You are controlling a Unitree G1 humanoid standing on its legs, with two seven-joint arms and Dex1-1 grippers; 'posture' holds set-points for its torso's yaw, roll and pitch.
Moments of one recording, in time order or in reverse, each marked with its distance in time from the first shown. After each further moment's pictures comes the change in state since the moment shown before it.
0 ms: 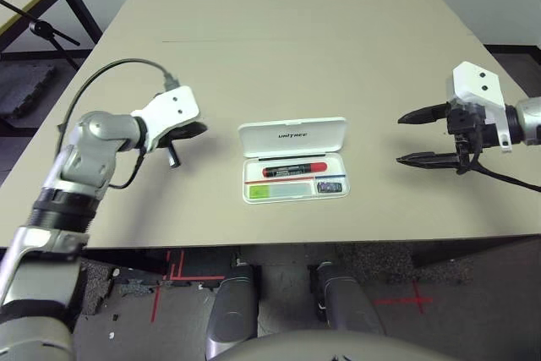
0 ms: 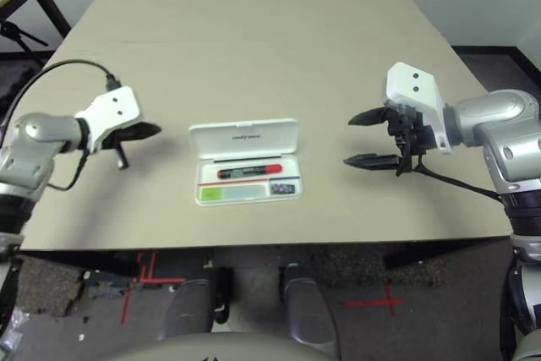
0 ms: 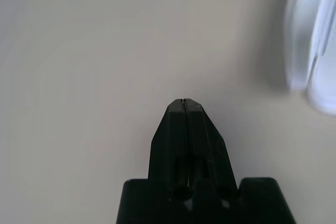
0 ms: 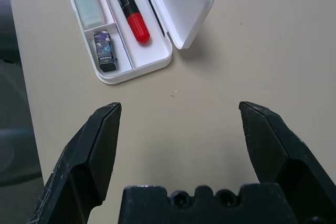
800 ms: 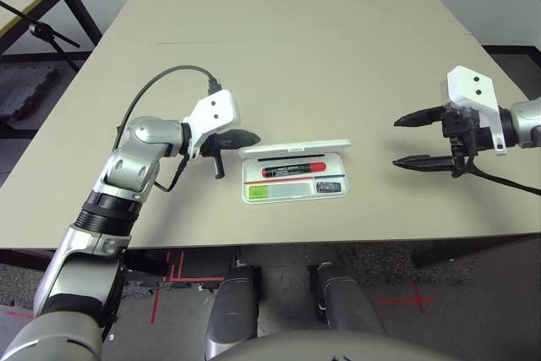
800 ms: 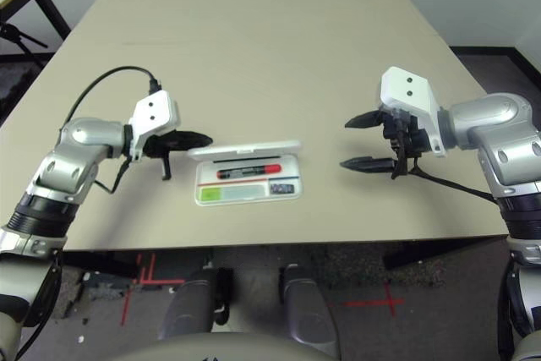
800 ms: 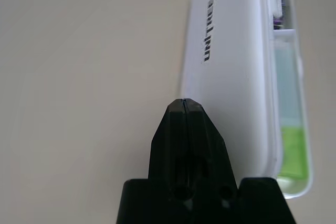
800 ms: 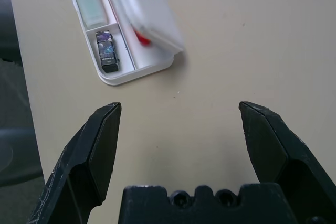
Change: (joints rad) left arm 0.064 -0.068 -0.067 -0.262 -0.095 0.142 -0.149; right arm 0.015 -0.003 0.000 -0.030 0.000 0.010 -0.015
